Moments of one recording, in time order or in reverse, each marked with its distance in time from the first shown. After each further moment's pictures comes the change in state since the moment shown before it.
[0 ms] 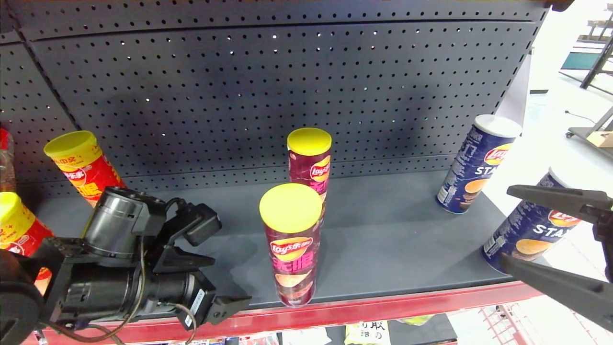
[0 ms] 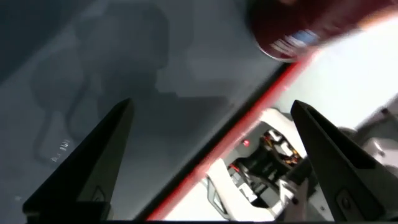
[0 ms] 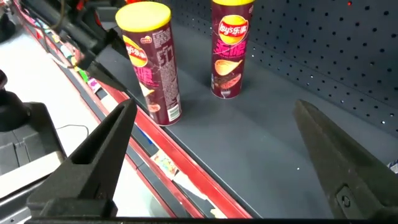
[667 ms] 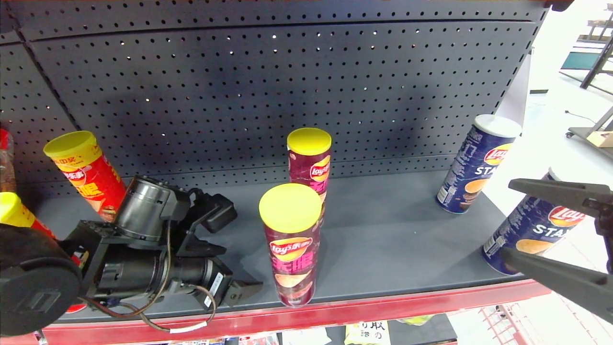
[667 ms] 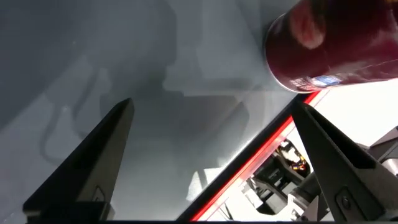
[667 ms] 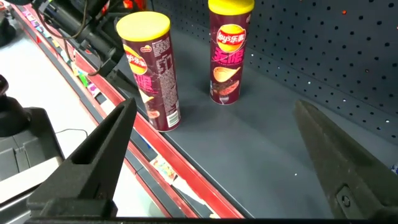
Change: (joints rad) left arm -0.014 0.083 -0.078 -0.008 0.017 -0.001; right arm 0.000 0.004 -0.017 0.000 0.000 0.000
